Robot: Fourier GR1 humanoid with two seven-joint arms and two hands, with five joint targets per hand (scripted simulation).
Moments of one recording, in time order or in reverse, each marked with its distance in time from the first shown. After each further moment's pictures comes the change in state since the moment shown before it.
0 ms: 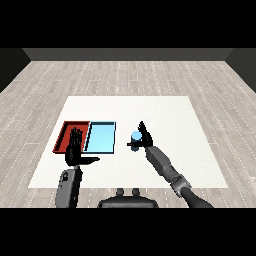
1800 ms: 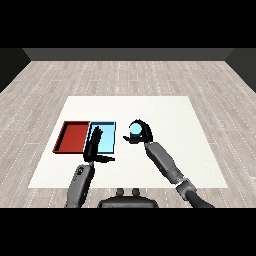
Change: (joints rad) left arm -0.089 -0.043 -0.182 0.123 -0.061 0.045 0.086; right arm 0.071 -0.067 0.082 -0.466 0.202 -0.236 0.137
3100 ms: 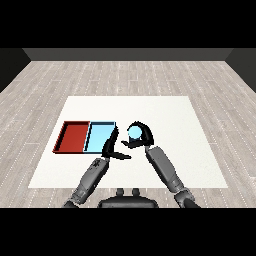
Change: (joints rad) left arm -0.214 -0.002 -0.251 0.322 0.108 0.223 -0.047; right arm 0.138 0.059 -0.074 -0.284 0.204 0.090 0.139
